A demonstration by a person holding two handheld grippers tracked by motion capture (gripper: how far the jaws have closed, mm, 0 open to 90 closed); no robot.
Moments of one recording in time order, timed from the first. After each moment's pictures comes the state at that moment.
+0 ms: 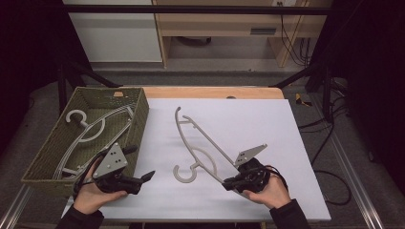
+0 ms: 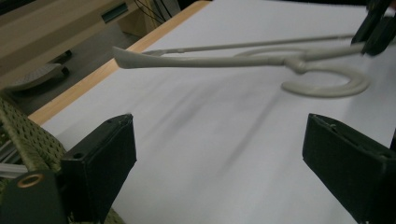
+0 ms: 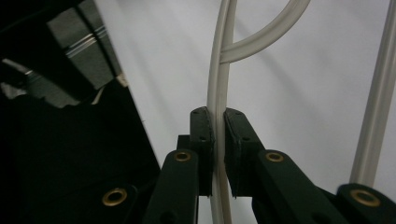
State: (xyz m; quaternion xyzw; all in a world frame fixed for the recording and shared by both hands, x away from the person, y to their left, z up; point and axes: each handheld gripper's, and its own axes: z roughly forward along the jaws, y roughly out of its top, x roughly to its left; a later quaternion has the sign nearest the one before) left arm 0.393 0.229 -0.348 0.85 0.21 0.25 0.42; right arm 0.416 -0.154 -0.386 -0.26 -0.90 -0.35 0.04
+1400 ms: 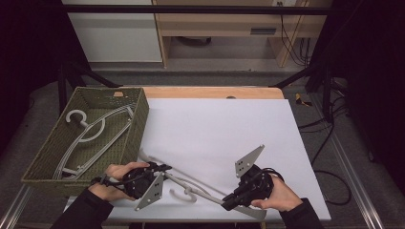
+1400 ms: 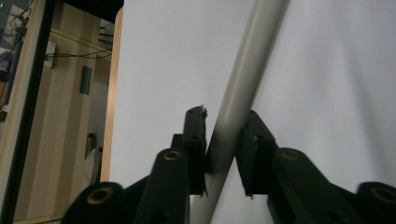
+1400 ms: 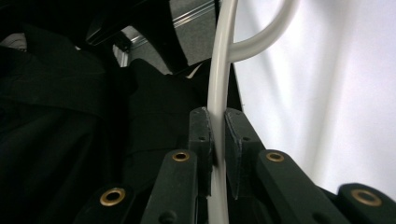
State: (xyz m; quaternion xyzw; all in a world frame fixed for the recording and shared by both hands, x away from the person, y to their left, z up) left arm 0.386 0.173 -0.365 0.90 -0.14 0.34 0.25; right arm 0.405 -0.155 -0.374 -0.13 -0.90 -0.37 0.17
